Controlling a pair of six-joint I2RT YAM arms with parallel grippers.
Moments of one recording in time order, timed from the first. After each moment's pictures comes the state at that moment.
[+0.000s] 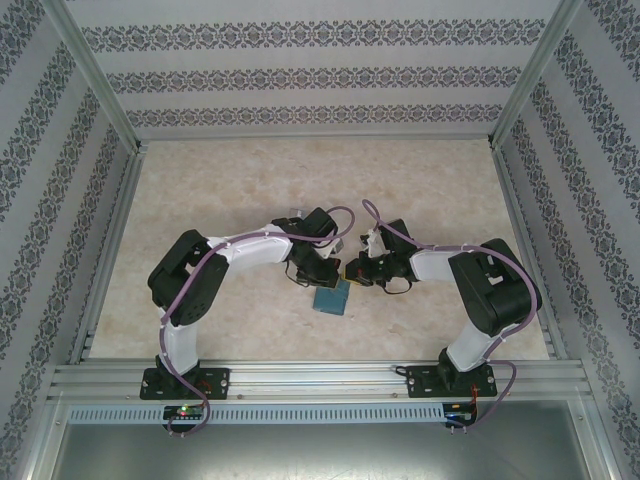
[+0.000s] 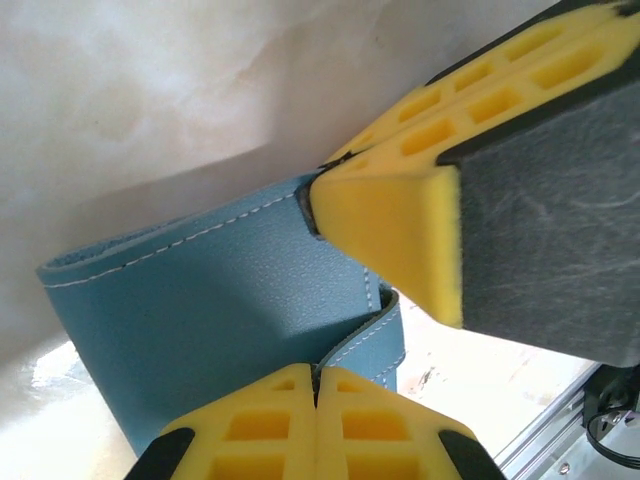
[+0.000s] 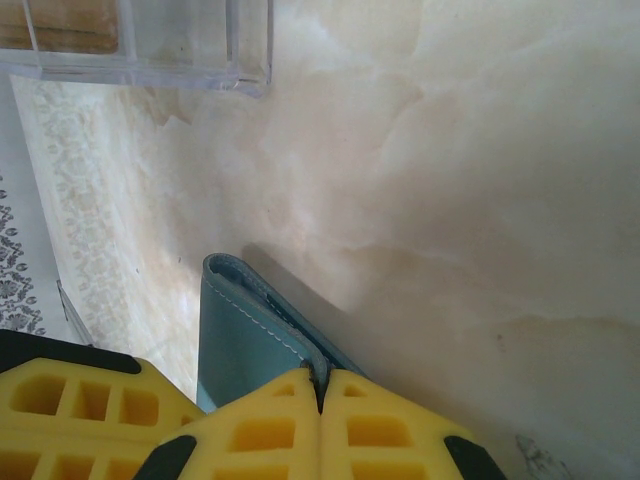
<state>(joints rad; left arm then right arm) -0.73 1.92 1.29 -0.62 0.45 -0.49 0.38 1.68 0.65 0.01 -0.72 0.66</state>
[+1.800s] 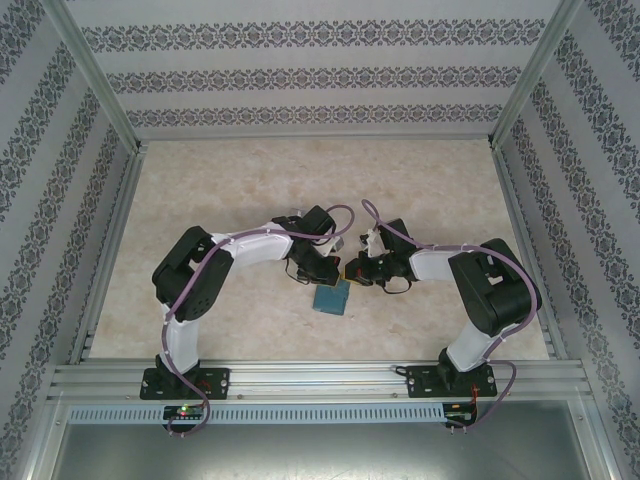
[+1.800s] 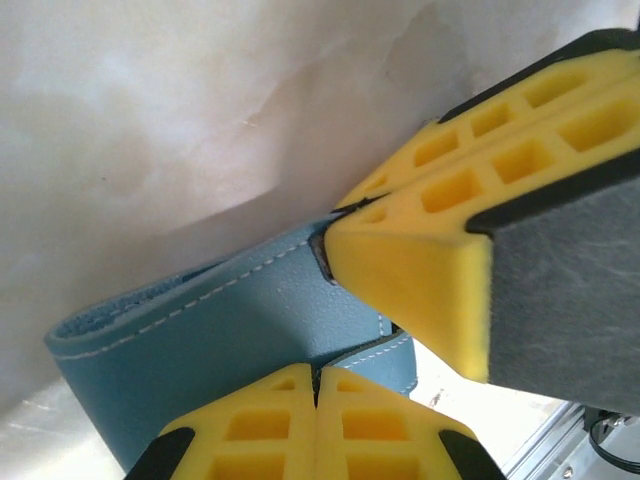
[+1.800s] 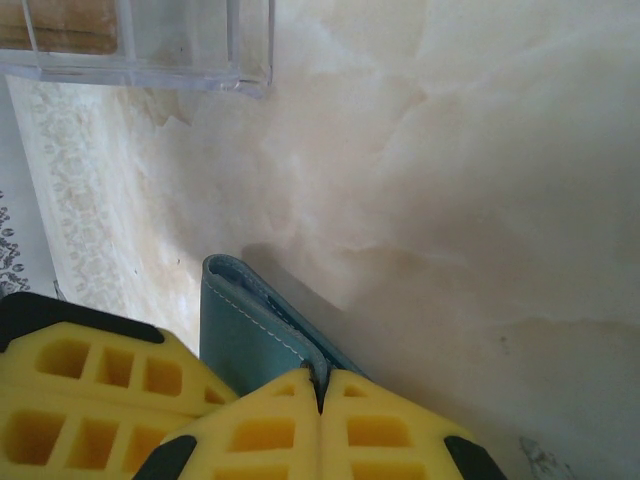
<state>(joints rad) -0.70 1.97 1.29 -0.59 0.49 -0.45 0.39 1.68 0.66 0.00 -0.72 0.66</state>
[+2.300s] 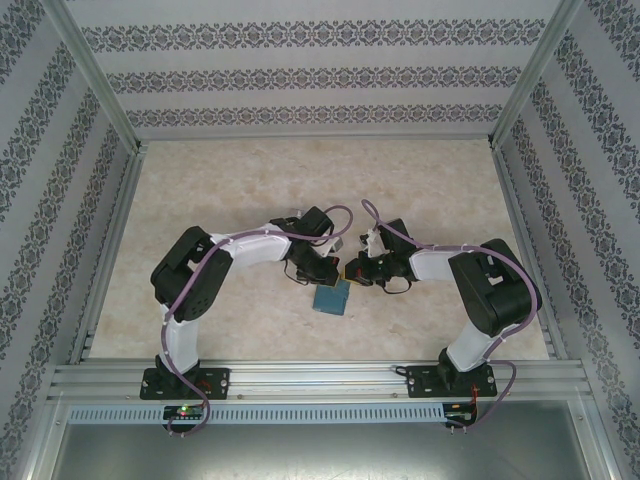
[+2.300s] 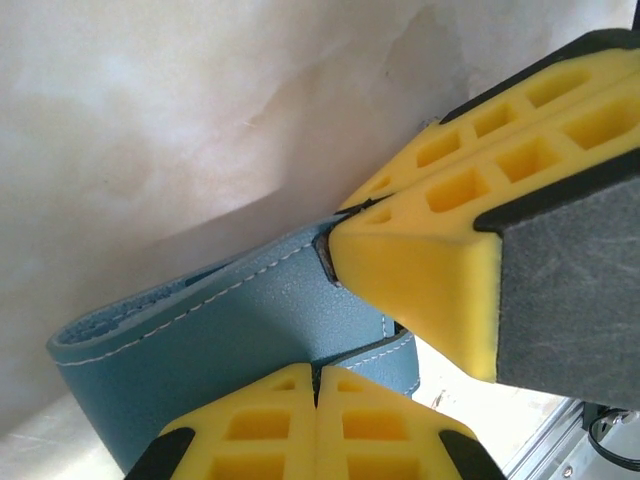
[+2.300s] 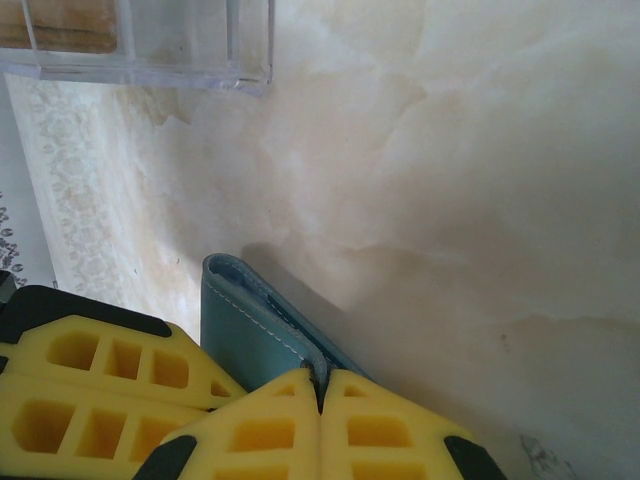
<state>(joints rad) -0.70 1.95 1.25 -0.54 0.51 -0.45 0.39 1.68 0.66 0.00 -0.71 0.66</state>
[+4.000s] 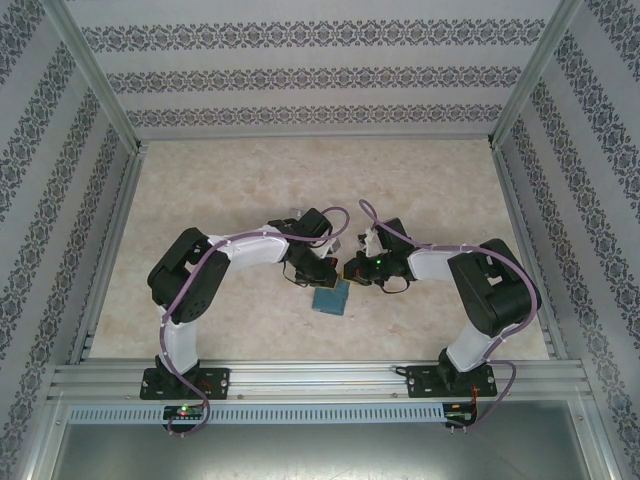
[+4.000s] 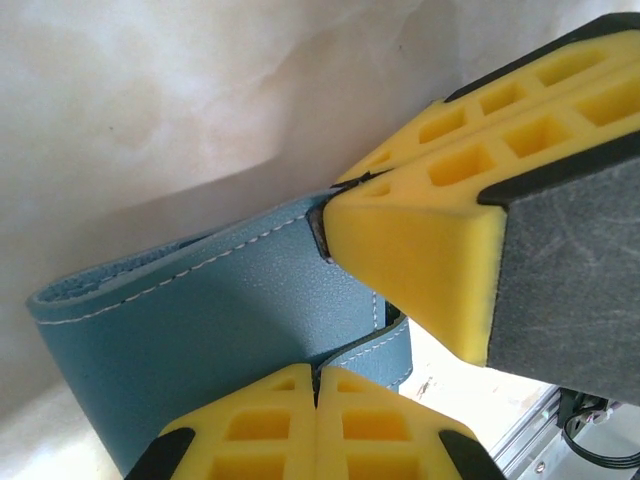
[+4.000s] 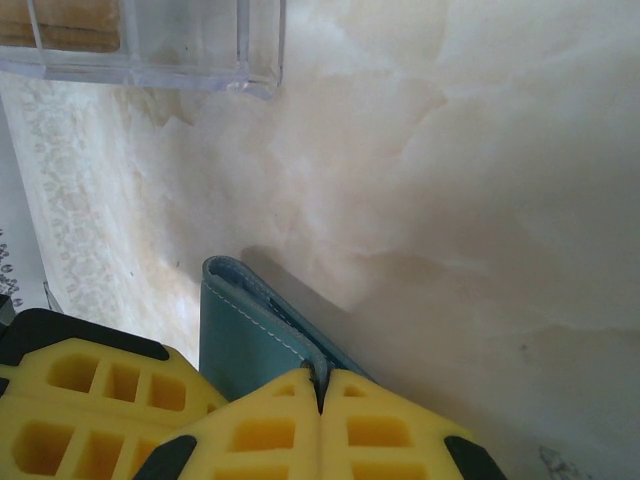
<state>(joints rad) -0.70 1.93 1.23 -0.55 0.52 -0.52 0.41 1.68 0.67 -0.01 -0.69 0.66</state>
